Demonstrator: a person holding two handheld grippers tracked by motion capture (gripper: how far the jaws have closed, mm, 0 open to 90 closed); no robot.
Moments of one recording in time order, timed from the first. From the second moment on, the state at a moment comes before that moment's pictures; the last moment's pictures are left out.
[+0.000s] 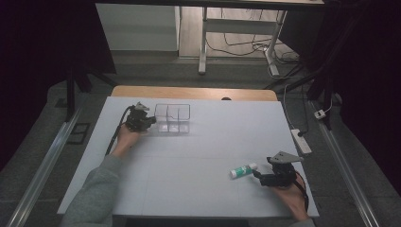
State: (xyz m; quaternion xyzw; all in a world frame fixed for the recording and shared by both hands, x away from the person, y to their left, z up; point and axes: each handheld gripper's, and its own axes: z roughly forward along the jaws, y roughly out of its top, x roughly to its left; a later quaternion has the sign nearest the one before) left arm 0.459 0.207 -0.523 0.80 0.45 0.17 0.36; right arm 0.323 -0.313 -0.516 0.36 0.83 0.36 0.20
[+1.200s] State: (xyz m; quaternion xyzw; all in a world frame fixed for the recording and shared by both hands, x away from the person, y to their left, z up) left arm 0.465 0.158 -0.524 0.82 0.41 0.16 0.37; right arm 0.321 -0.313 -0.516 0.37 0.83 0.36 0.20
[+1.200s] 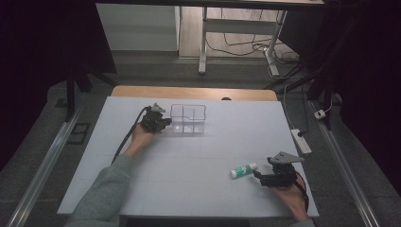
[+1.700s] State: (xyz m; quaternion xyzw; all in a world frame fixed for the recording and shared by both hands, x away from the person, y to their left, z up) left arm 0.467 0.145 -0.525 0.83 0.40 0.15 0.37; right arm 0.319 -0.315 -0.517 0.37 0.83 0.37 0.20
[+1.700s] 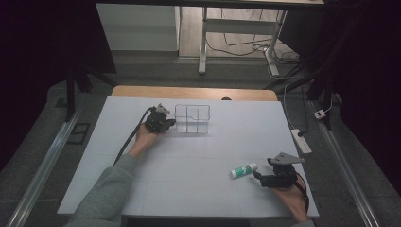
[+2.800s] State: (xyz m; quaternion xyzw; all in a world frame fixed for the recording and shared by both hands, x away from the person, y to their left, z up) left arm 0.475 0.122 -0.528 0.82 0.39 0.15 0.38; right arm 0.318 -0.316 -0.518 0.37 0.83 0.36 0.19
